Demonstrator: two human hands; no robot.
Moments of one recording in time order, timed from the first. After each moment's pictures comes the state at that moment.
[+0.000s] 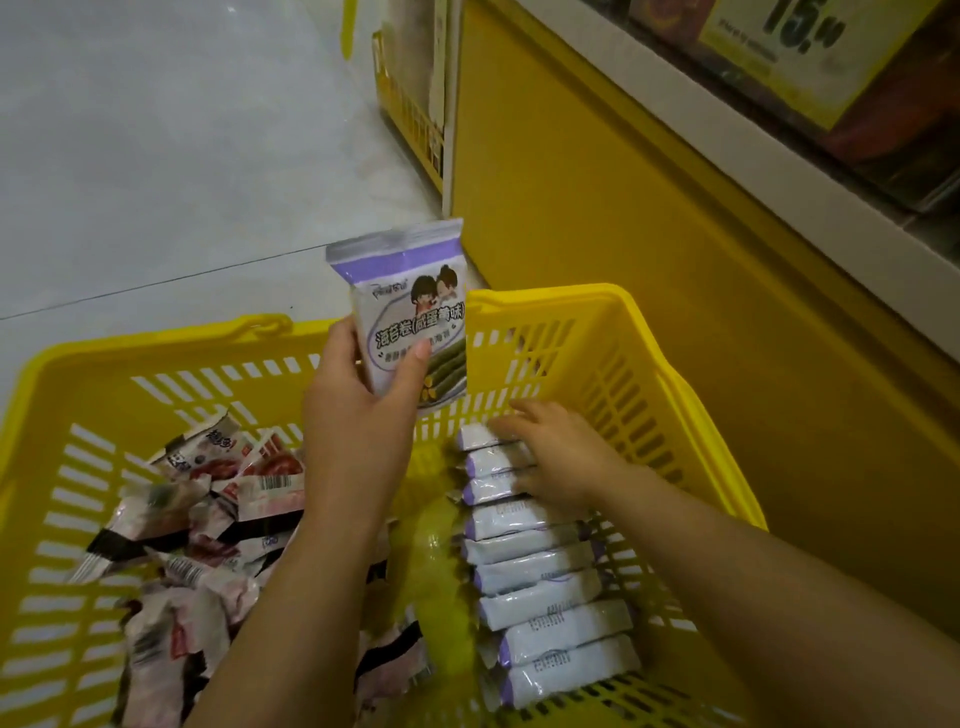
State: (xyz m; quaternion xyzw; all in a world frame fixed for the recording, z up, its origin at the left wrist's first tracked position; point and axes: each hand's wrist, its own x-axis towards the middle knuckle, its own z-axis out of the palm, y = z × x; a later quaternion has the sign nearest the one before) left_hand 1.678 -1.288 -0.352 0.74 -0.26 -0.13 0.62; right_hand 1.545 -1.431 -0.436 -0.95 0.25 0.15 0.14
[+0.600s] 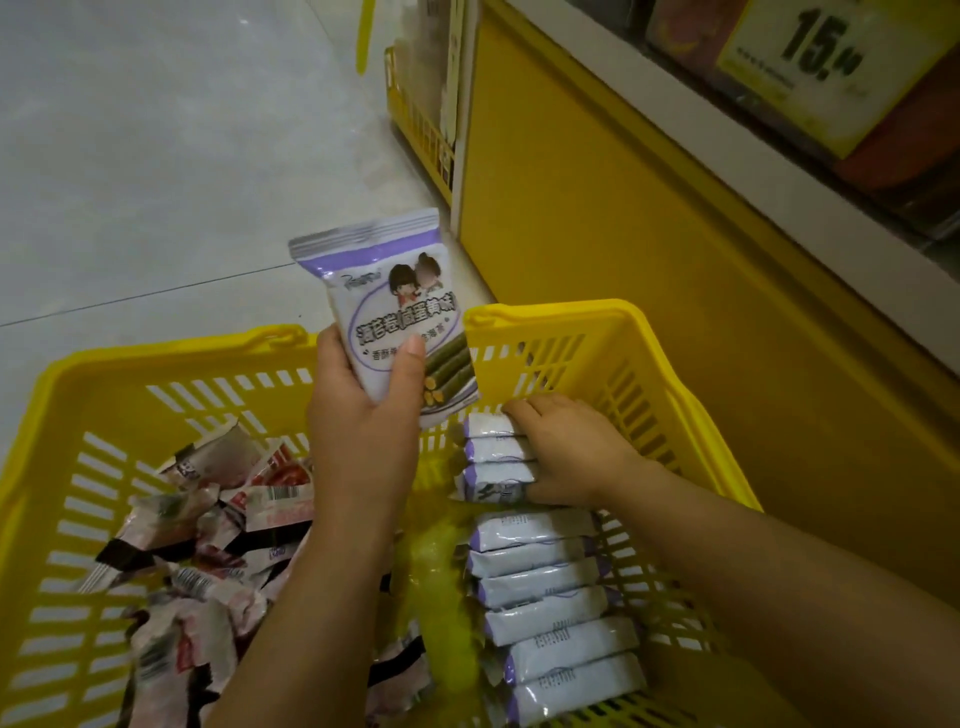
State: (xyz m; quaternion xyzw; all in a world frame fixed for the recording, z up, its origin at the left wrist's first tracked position) left_hand 1.676 -1.290 -0.345 0.70 -0.22 -0.10 0.67; right_hand 1.553 -1.439 -0.411 -0.98 0.19 0.10 0.04
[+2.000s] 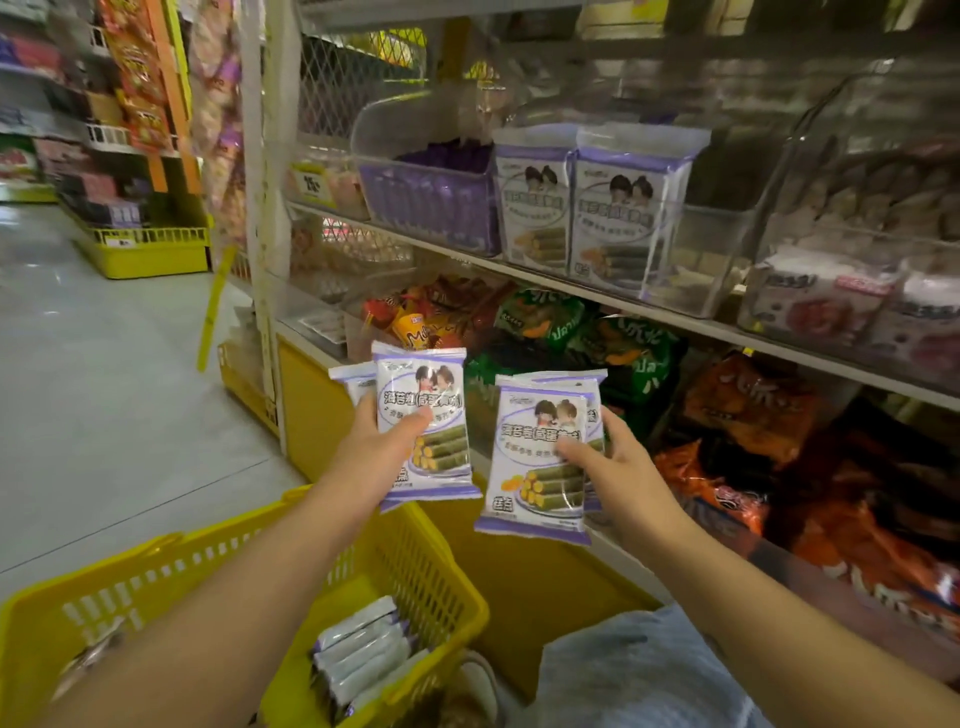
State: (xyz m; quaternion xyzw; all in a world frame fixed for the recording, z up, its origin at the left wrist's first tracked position) left_hand 1.532 -1.267 -0.116 0.57 -0.40 -0.41 0.59; right_hand 1.301 -1.307 -0.101 -0.61 0.43 -0.43 0.51
